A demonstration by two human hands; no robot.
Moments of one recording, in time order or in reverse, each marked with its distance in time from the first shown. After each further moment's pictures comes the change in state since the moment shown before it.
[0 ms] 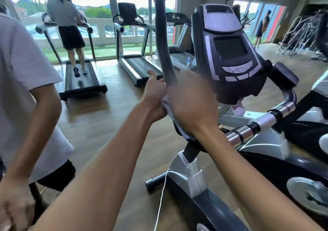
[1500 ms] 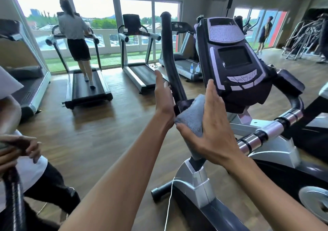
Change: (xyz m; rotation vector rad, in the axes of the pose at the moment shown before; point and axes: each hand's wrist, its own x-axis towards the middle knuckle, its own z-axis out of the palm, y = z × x) left_hand 0.002 0.001 0.014 0.075 0.106 0.249; right_hand -0.036 0.016 -0.020 0.142 -0.116 -0.069
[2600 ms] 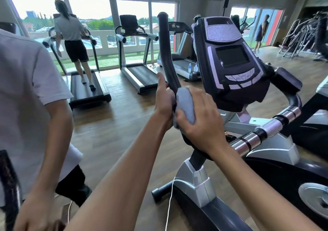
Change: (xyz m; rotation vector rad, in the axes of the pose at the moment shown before) left_hand -0.003 -0.008 -0.003 0.061 -0.130 -0.064; right_hand 0.024 -0.004 0.020 0.009 0.175 -0.021
